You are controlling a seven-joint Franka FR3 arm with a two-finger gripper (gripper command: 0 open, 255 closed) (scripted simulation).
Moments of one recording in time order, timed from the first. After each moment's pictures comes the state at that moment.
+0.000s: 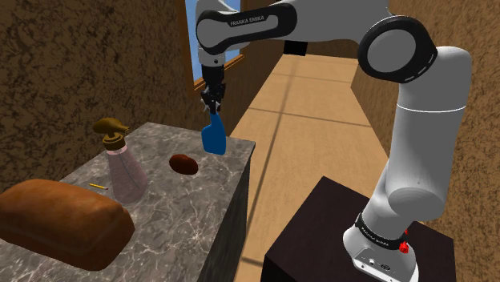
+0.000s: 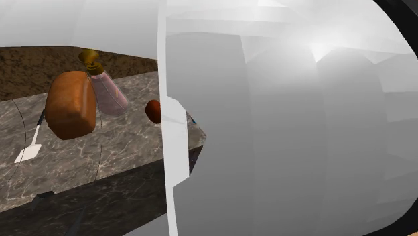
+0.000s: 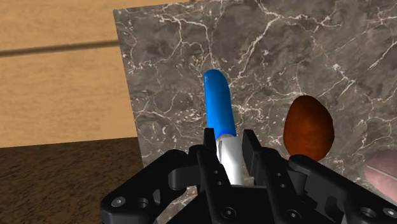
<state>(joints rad) 0.10 0.26 0.06 -1.53 -0.01 1.78 -0.15</state>
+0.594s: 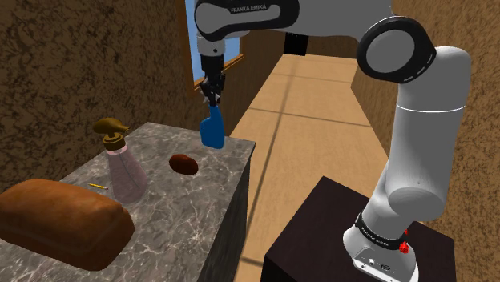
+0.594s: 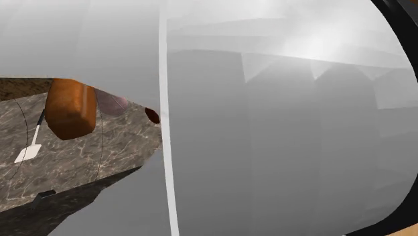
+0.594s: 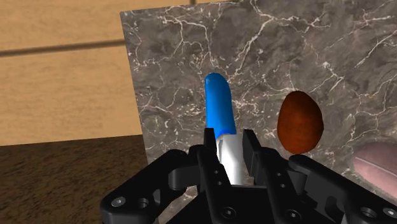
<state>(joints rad) 0.10 0.27 0.06 -1.44 -0.01 1.70 -0.15</state>
